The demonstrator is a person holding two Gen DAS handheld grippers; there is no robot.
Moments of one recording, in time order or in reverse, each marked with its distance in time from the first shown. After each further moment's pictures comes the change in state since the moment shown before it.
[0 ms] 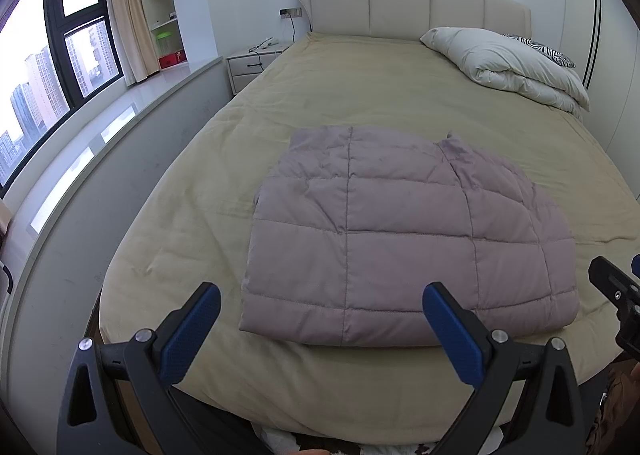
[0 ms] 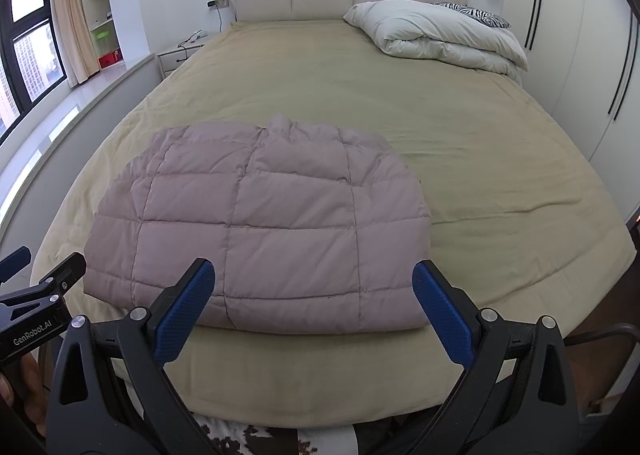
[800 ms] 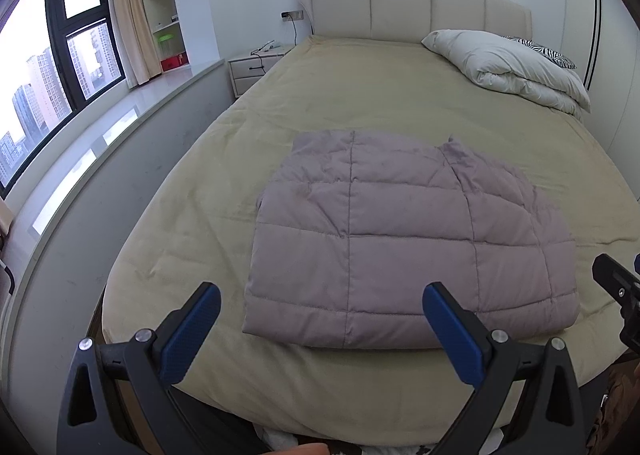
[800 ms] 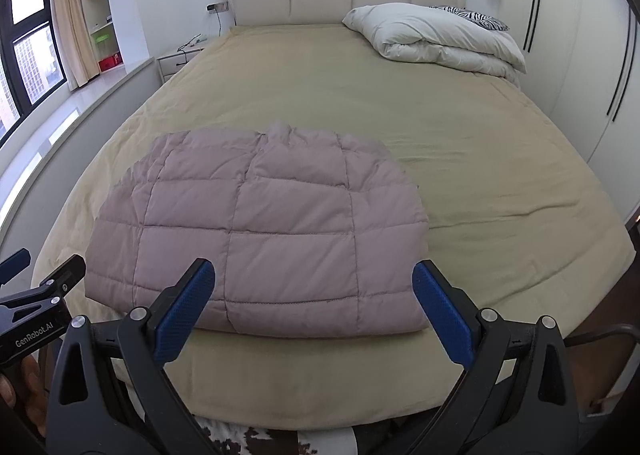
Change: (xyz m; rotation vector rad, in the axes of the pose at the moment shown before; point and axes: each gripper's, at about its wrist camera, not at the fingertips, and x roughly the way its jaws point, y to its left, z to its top) left arm -0.003 -0.001 0.004 -0.005 -0.005 0.005; right arm -0.009 0.000 0.001 0.004 -0.013 -0.005
